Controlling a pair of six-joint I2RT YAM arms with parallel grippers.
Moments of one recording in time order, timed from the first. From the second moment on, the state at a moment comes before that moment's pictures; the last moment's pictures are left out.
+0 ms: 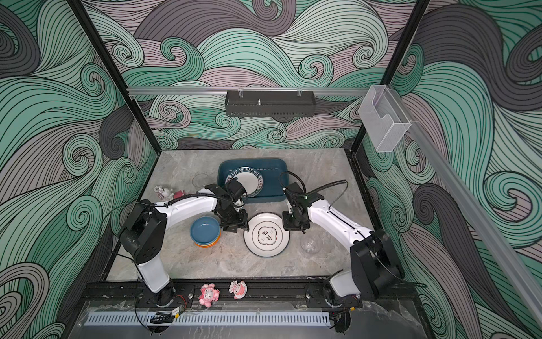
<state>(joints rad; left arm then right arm) -0.67 1.80 1.24 -0.88 0.36 -0.65 0.50 1.44 0.97 -0.89 -0.13 0.40</state>
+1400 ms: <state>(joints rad) -0.67 1.89 1.25 -0.86 0.46 -0.63 0.51 1.57 0.93 -0.82 -0.15 0.39</state>
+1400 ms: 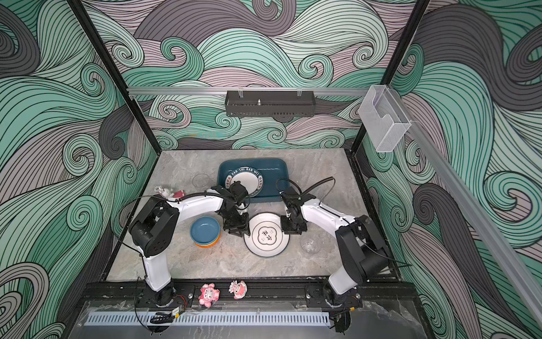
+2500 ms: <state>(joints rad) -0.67 1.89 1.25 -0.85 0.47 -0.62 0.53 1.57 0.95 -0.87 -0.09 0.37</state>
